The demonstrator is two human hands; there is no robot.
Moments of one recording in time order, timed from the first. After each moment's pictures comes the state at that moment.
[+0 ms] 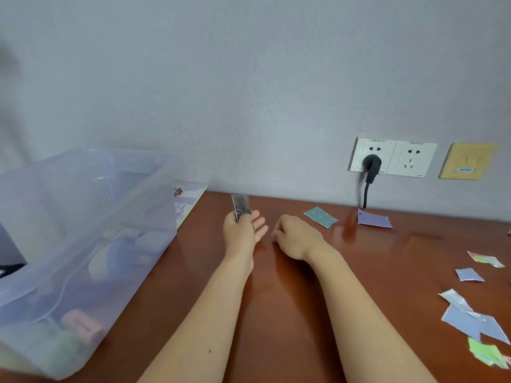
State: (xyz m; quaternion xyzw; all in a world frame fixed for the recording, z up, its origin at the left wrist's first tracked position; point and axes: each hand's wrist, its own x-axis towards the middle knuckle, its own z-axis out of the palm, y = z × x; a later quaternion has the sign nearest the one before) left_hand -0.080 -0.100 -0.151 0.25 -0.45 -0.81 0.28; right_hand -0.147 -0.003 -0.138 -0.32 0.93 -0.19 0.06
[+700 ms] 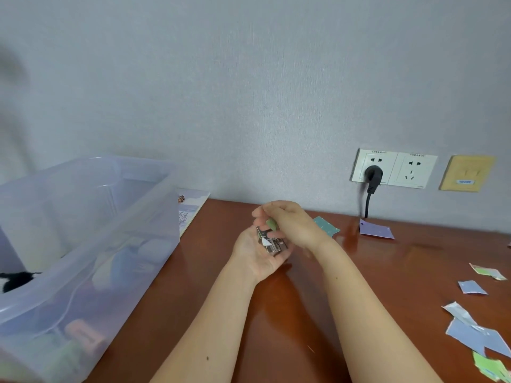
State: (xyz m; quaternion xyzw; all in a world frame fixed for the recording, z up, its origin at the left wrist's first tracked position) left_hand -0.072 -0.092 -0.136 0.17 -0.26 -0.95 0.05; right_hand -0.125 -0.014 -0.091 -0.29 0.75 -0.55 0.21
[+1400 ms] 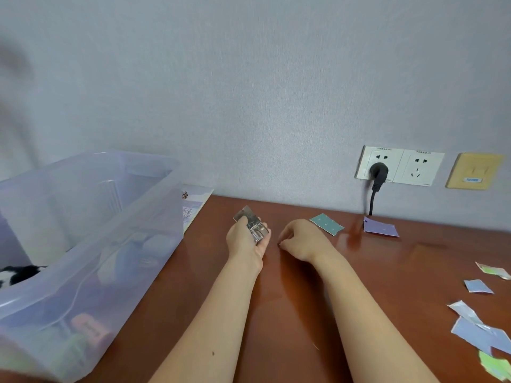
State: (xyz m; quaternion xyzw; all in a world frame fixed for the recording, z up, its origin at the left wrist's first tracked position) left_hand -0.080 -0.103 -0.137 0.29 -0.23 -0.90 0.24; right_hand -0.149 -0.007 -0.133 -0.27 0.93 -0.24 0.08
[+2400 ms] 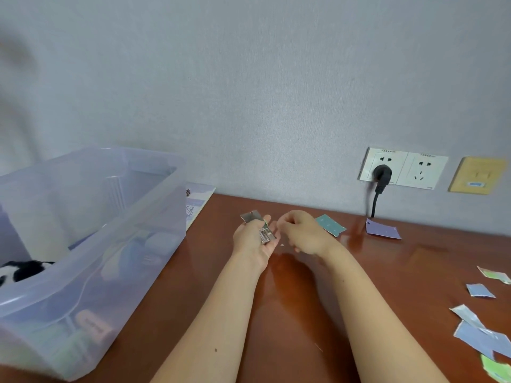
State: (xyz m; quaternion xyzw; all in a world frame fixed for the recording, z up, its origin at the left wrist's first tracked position) left_hand -0.084 -0.107 -0.143 0.25 -0.23 -0.92 0.19; right_hand -0.138 -0.008 -0.116 -0.29 0.85 -0.42 0.13
